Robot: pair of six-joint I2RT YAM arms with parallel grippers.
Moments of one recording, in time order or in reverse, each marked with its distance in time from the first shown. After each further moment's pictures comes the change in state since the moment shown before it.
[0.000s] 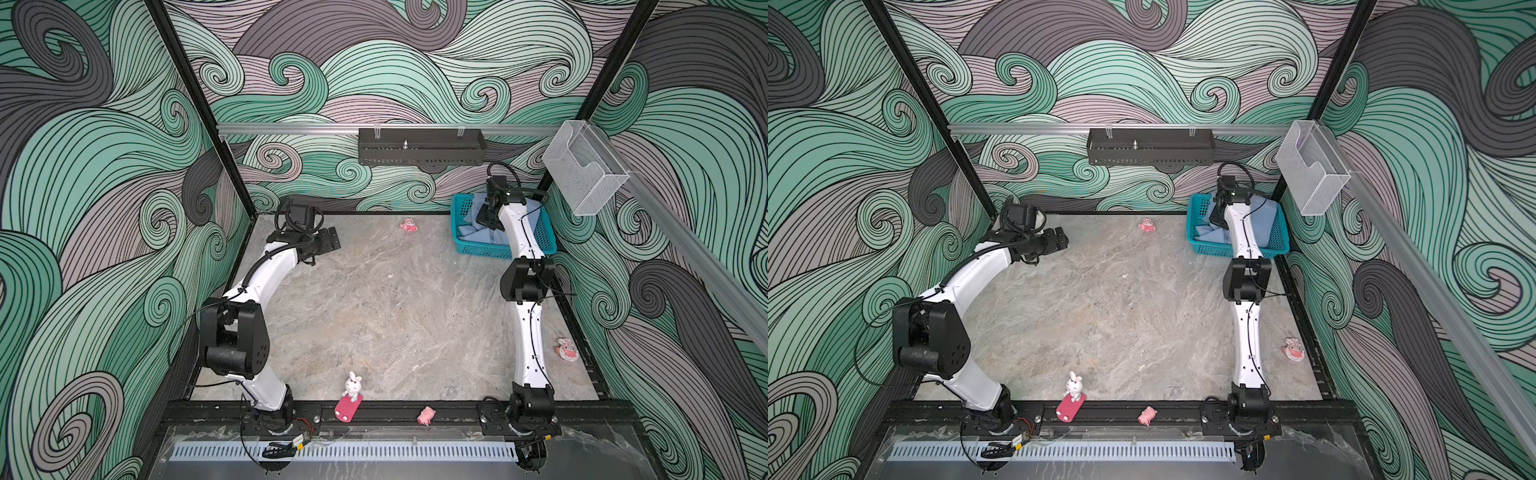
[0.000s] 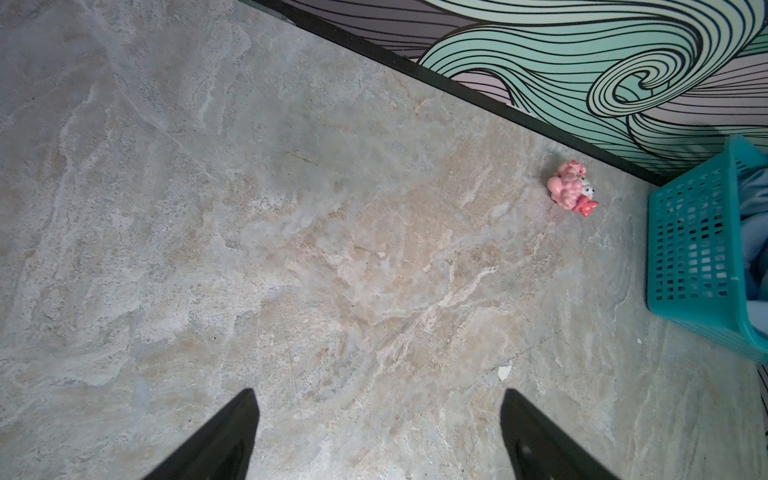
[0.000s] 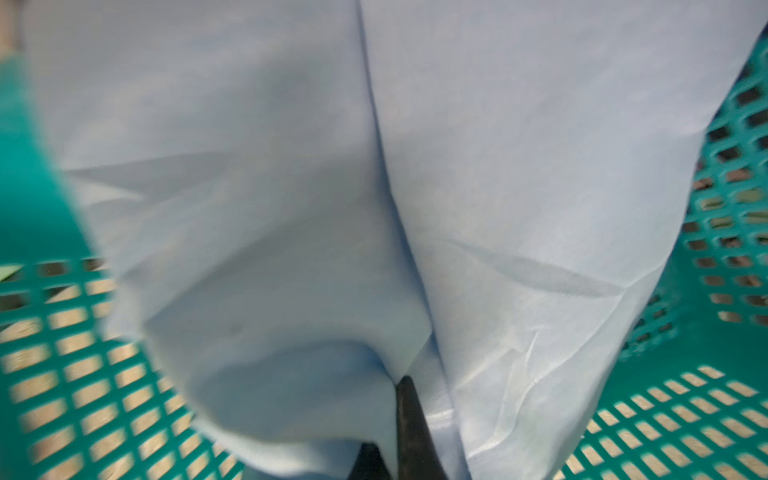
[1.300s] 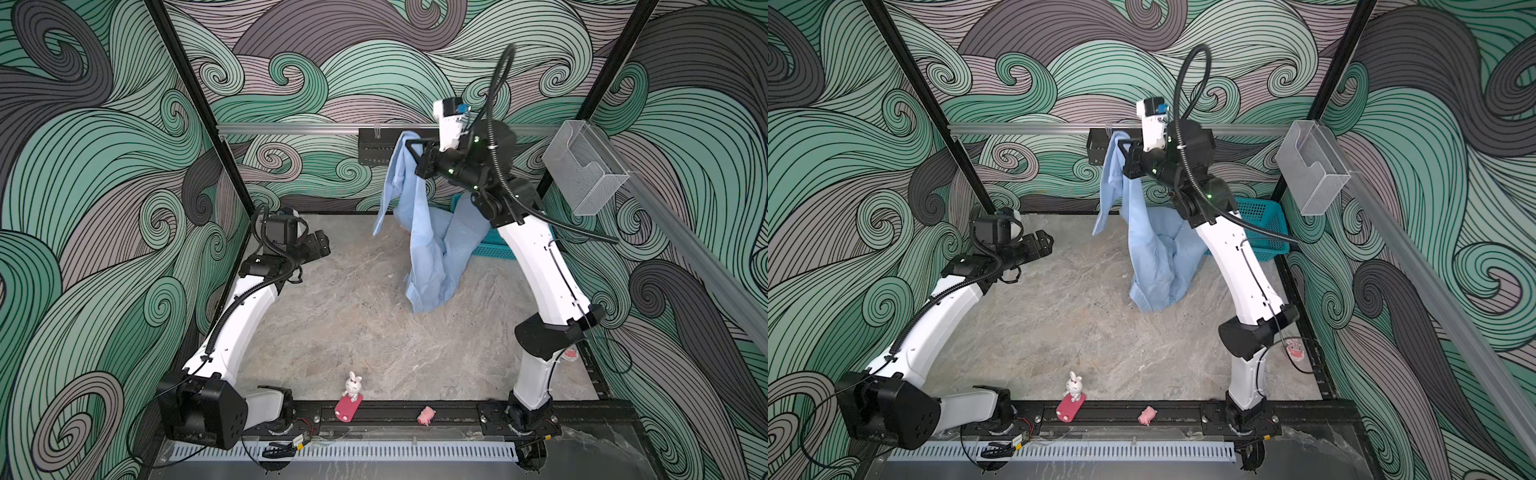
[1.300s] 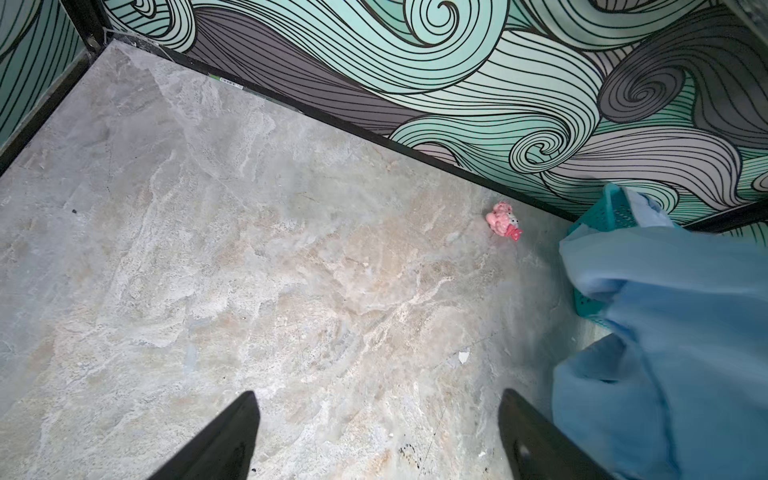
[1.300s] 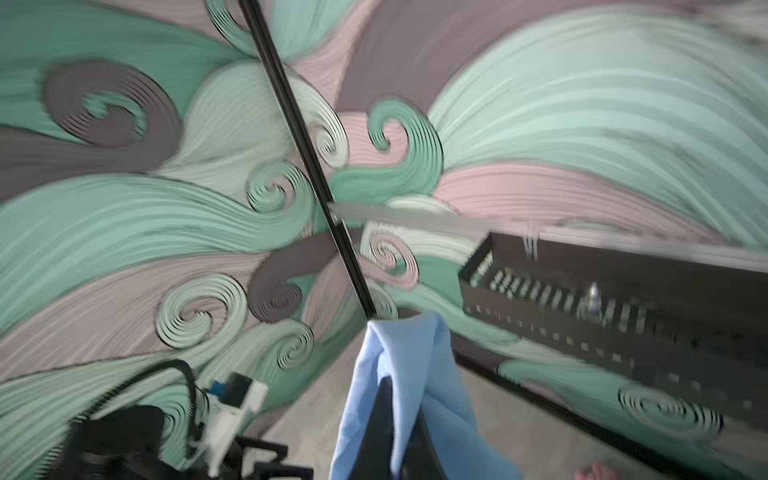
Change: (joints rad) left arm 0.000 -0.379 -0.183 0.018 -0.042 -0.018; right arm 0.546 -0.697 -0.348 0.526 -0.410 -0.209
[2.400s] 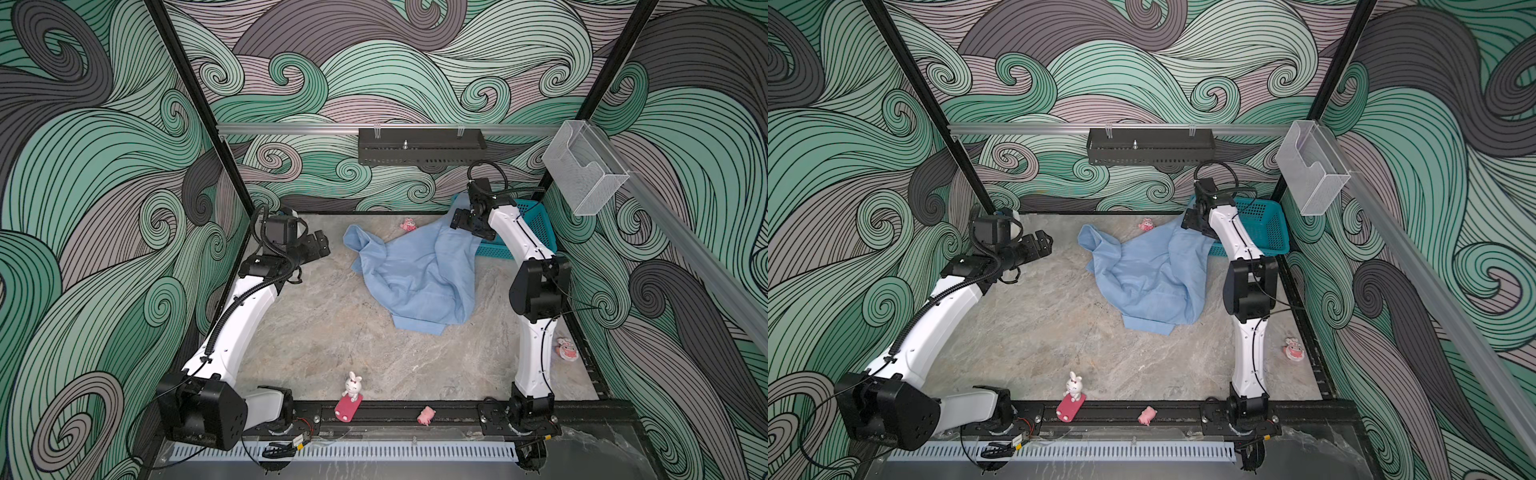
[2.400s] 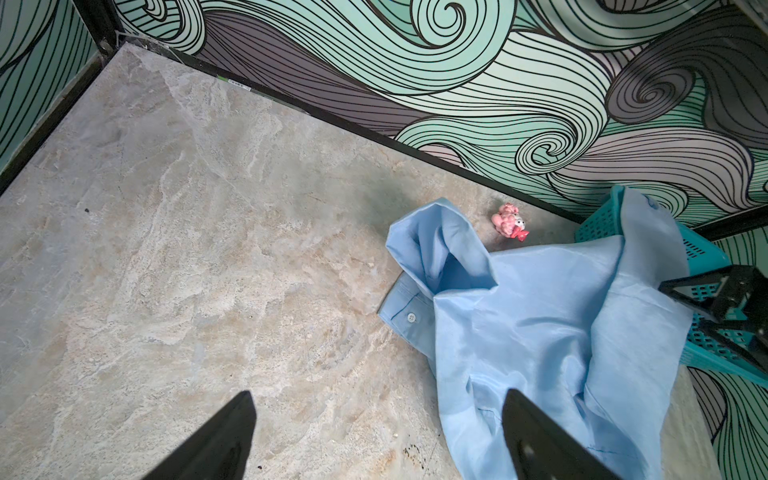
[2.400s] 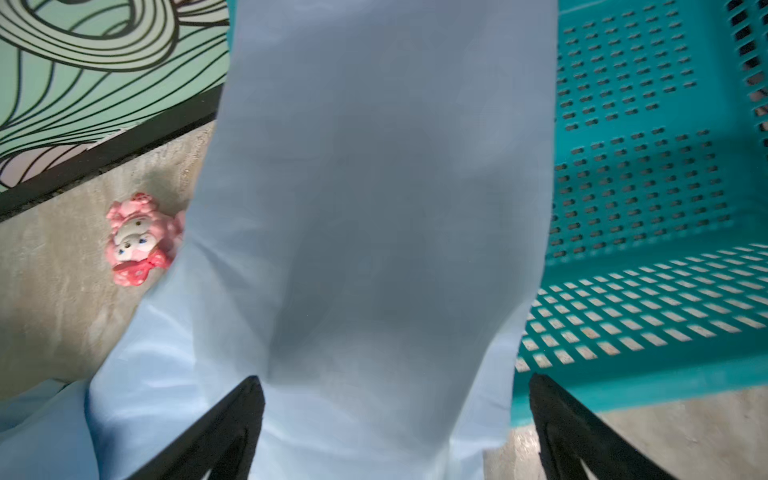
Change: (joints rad) left arm 0.000 -0.003 0.000 -0.008 -0.013 0.001; right arm -0.410 0.309 -0.270 -0.344 0.318 0.246
